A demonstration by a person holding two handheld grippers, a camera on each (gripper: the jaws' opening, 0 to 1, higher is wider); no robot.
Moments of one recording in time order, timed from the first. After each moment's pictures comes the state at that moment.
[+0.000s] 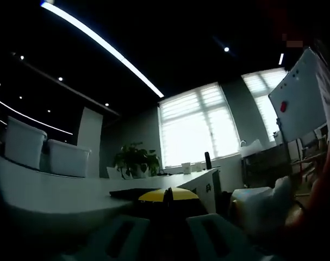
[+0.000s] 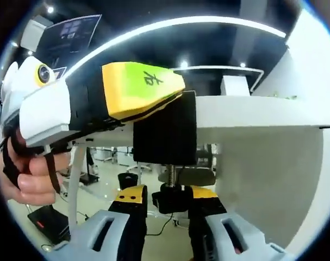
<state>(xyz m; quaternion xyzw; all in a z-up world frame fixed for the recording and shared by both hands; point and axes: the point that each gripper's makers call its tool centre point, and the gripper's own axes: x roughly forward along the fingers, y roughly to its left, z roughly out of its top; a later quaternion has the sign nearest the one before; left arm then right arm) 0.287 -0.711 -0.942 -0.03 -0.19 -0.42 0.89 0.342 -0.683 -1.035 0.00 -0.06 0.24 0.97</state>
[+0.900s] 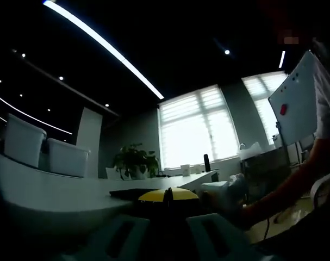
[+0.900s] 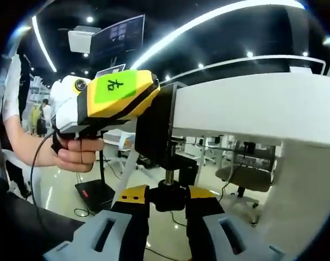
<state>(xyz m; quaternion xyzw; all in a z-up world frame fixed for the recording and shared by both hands) 0.290 -0.711 -0.941 -0.05 -0.19 -0.42 0.88 0.336 -0.671 -1.040 -0.07 -0.03 0.53 0.84</state>
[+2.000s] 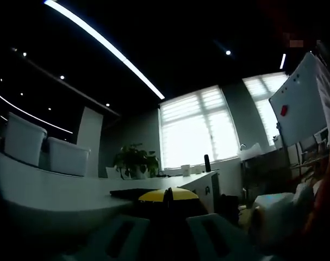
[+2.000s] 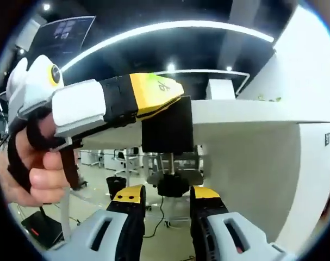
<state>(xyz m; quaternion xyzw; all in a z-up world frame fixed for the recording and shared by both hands) 0.288 -0.710 -0.941 -0.05 -0.19 -0.42 0.88 0.323 -0.690 -1.039 0.01 -0.07 0.18 0.98</state>
